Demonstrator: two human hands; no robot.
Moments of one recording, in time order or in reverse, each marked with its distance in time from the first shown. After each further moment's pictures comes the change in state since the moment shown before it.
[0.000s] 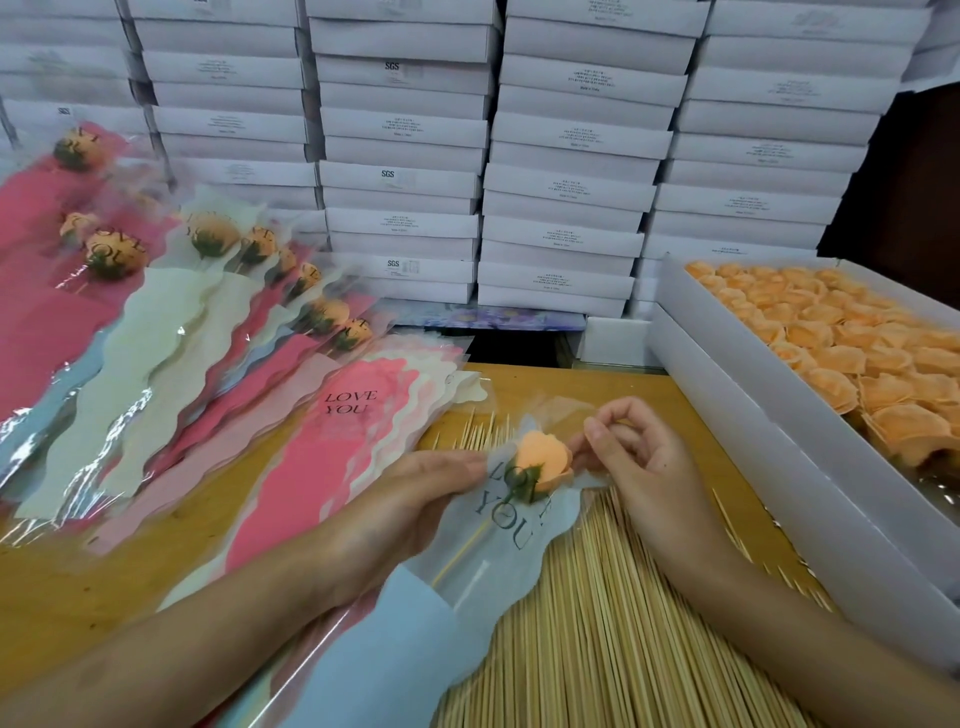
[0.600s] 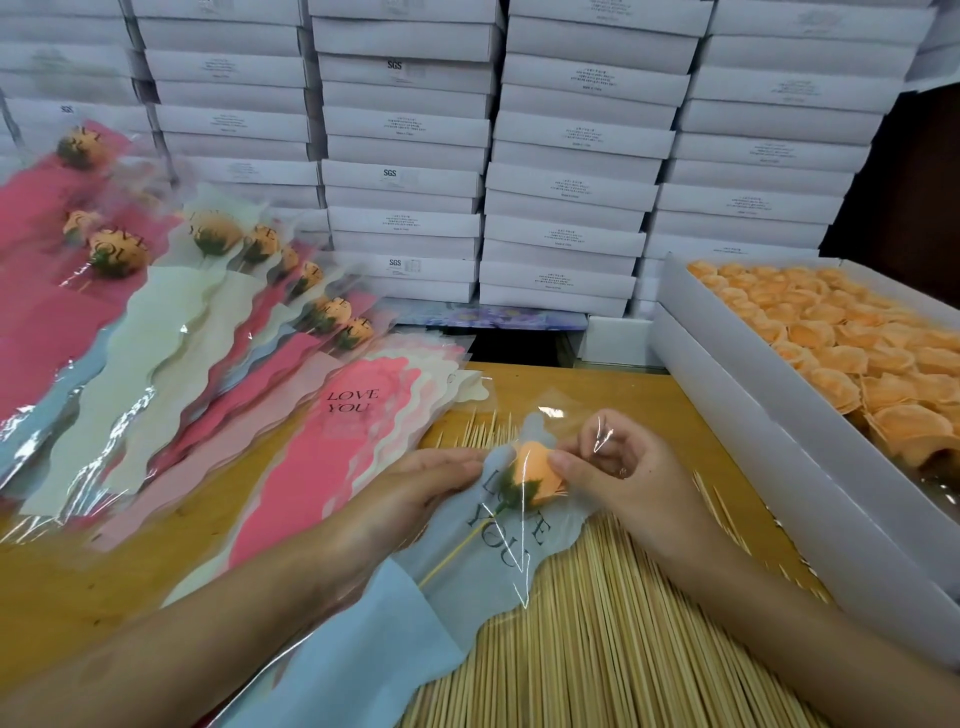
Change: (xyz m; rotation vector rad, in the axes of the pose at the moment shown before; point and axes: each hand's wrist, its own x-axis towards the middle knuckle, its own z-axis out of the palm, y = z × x) left_hand 0.002 -0.004 -0.005 0.007 0.038 -0.030; right_hand -0.004 -0.009 0.002 -0.026 -0.109 0.055
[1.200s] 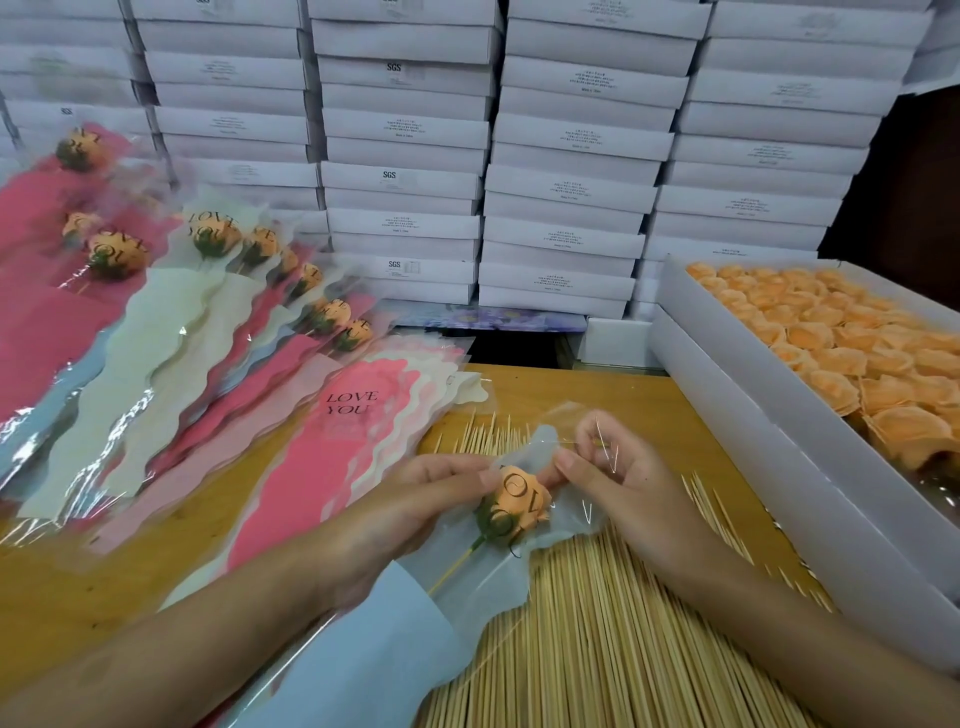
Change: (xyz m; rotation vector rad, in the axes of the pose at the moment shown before) left_hand -0.003 0.002 0.003 0.082 0.014 -0.053; right_hand -0.002 0.002 0.000 0.024 -0.154 -0.019
